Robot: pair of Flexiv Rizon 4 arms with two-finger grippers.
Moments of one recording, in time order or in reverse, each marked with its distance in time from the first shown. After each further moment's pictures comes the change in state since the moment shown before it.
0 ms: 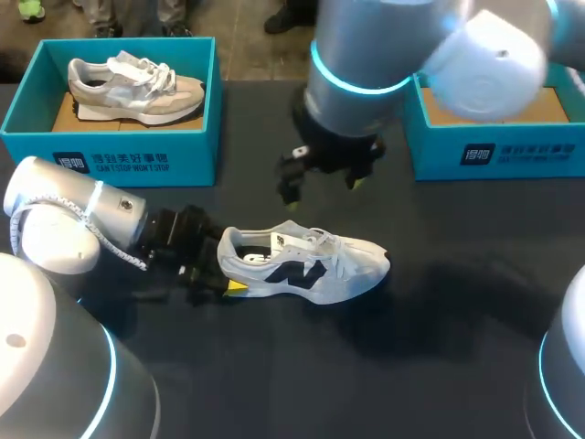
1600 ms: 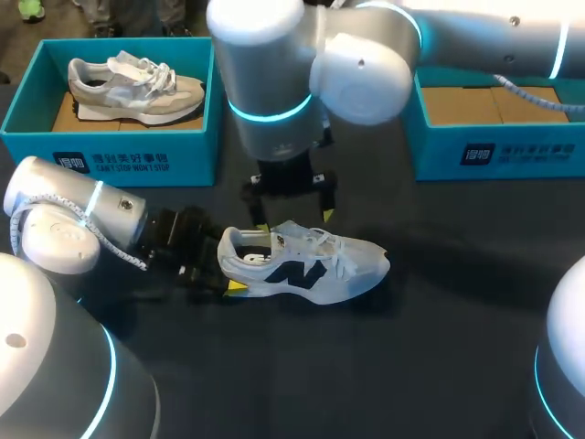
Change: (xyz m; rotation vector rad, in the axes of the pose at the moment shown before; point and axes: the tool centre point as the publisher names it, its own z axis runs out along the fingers) left arm 0.000 0.000 0.000 0.000 0.000 0.000; right arm 0.019 0.018 0.102 0.171 -0.168 0.272
